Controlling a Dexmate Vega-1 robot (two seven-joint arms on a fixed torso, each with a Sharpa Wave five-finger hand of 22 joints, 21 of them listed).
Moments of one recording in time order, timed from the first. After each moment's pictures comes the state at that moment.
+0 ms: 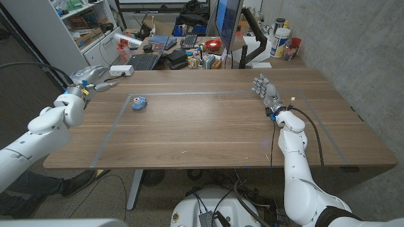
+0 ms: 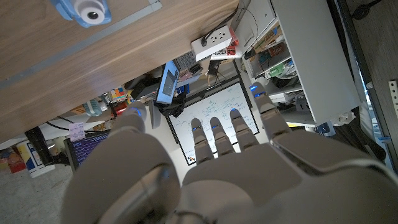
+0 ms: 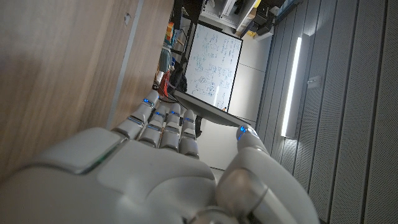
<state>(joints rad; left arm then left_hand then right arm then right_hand) 1.09 1.04 0.09 -1.69 0.55 0.34 0.19 0.57 -0.14 0.34 -0.08 0.41 0.25 -0.20 0.21 0.20 0.15 -0.13 0.21 0.24 0.15 0.03 0.20 0.20 0.35 0.21 0.22 0.18 -0.76 0.19 0.42 -1.21 -0.17 0.21 0.52 0.19 -0.01 0.38 -0.06 0.21 0.29 0.03 0.20 0.19 0.29 0.05 0.22 0.18 0.18 -0.01 0.20 0.18 0.16 -0.04 0.49 0.17</state>
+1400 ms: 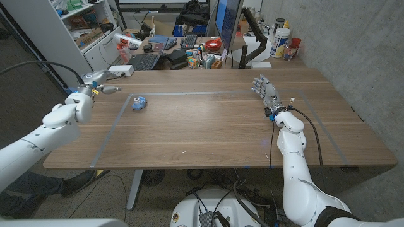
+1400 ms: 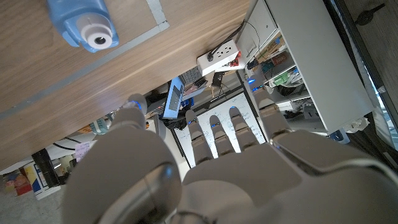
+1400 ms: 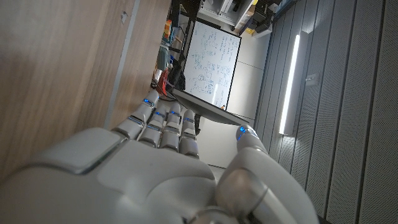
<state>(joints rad) 0.92 1.05 0.29 -1.61 0.56 0.37 0.17 0.62 -0.14 0.33 -0.11 0.42 0.39 -0.21 0.24 0.20 0.17 -0.13 0.22 0.23 0.16 0.02 0.20 0.20 0.43 0.22 0.22 0.18 -0.76 0.19 0.42 -1.21 -0.17 0.22 0.52 0.18 0.00 0.37 -0.07 0.21 0.29 0.03 0.20 0.19 0.29 0.05 0.22 0.18 0.18 -0.01 0.20 0.18 0.17 -0.04 0.47 0.17</state>
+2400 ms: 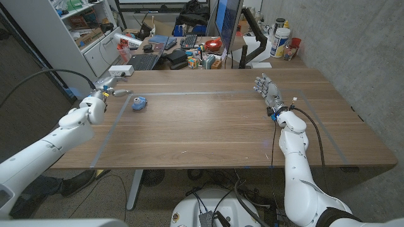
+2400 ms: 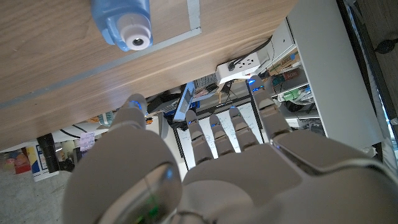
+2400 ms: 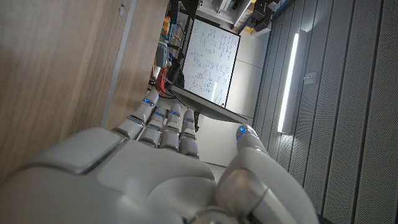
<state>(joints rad) 0.85 0.96 0.36 -1.54 0.50 0.35 0.18 0.62 -0.14 0.32 -0.11 0.42 0.39 -0.21 0.24 0.20 0.18 -0.14 0.22 0.23 0.17 0.03 0.20 0.20 0.42 0.22 0.22 0.18 -0.77 0.19 0.42 -1.22 -0.16 0.22 0.52 0.18 0.00 0.37 -0.07 0.21 0.29 0.03 0.20 0.19 0.30 0.05 0.22 0.18 0.19 0.00 0.20 0.18 0.17 -0.04 0.46 0.17</state>
